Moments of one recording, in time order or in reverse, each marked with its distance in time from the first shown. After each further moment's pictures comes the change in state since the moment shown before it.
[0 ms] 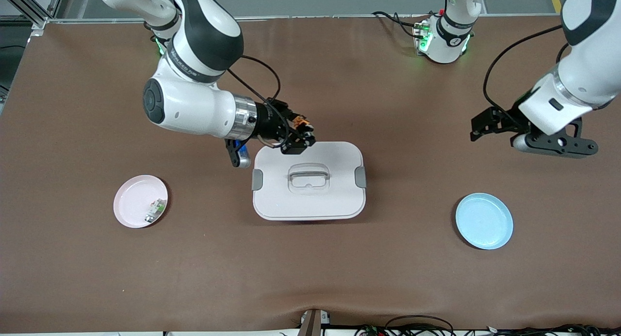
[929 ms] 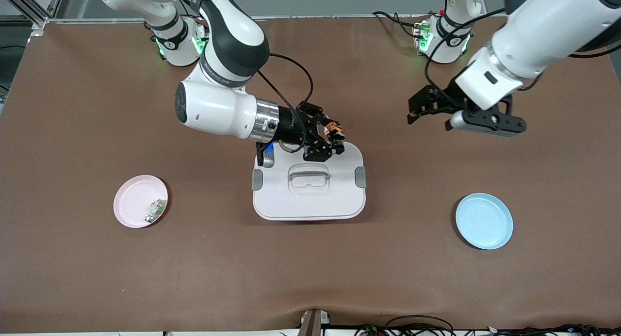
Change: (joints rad) left arm -0.005 0.003 -0.193 -0.007 -0.139 0.119 -0.252; right arm 0.076 0.060 -0.003 -0.009 0.214 0.217 0.032
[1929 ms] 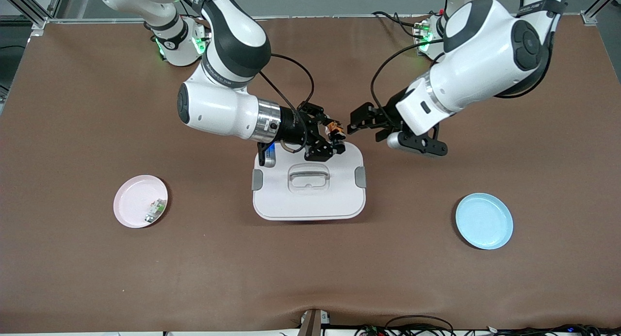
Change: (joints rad) left arm -0.113 0.143 -0.023 -0.016 -0.187 0.204 -0.029; right arm 0.002 0.003 0.000 0.000 0.001 0.000 0.001
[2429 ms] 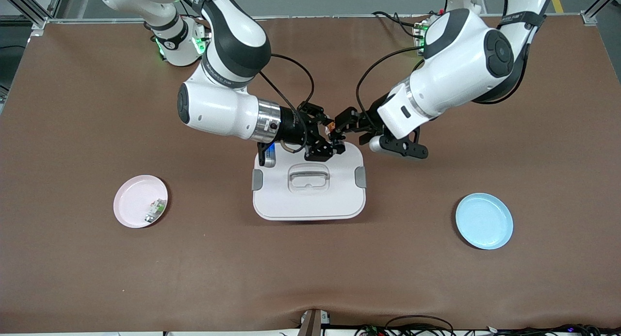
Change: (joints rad) left arm -0.039 0.050 0.000 -0.005 -0.001 0.090 -0.017; right arm 0.000 0.000 0.000 0.000 0.000 0.000 0.000
